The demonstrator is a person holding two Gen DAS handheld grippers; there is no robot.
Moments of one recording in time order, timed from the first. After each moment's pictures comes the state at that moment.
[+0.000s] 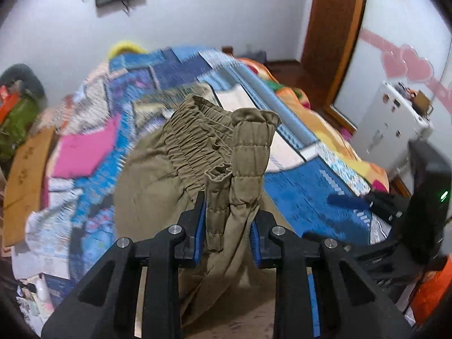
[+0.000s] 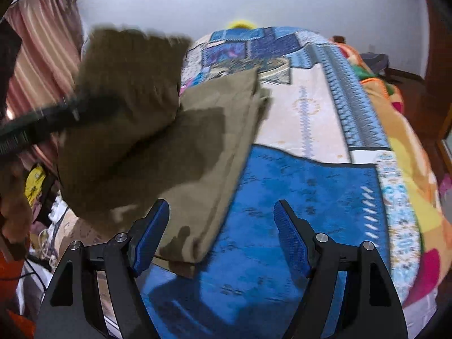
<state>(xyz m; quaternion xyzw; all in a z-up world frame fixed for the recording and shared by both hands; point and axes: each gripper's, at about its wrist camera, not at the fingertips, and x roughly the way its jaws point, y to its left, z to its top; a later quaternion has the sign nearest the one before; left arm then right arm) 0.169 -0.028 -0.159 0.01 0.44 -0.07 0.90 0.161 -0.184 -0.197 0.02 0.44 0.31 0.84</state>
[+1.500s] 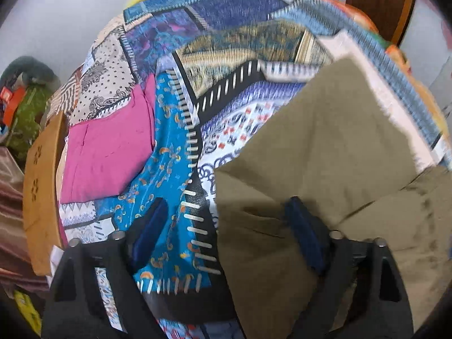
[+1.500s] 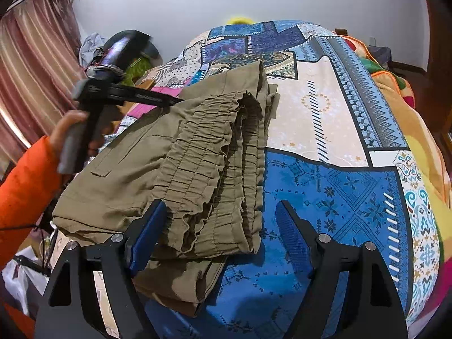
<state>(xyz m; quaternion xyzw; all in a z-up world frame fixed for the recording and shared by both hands) 0.340 0.091 -0.267 0.09 0.55 0.02 0.83 0.181 -0.157 -0.215 0.03 0.45 0.32 0.83</state>
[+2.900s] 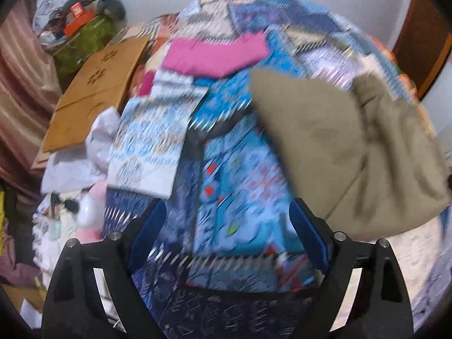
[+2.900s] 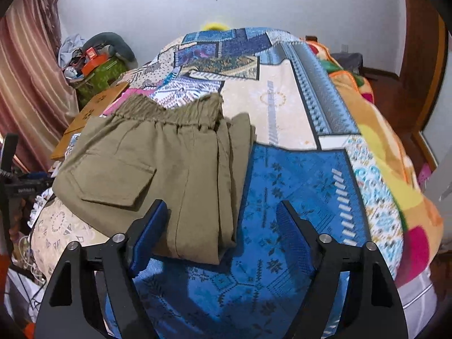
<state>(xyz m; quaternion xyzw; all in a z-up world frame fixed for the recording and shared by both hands) 0.093 0.179 -0.220 -0.06 0.51 0.12 0.85 0.153 -0.191 -0.205 0.00 0.44 0.24 0.87</state>
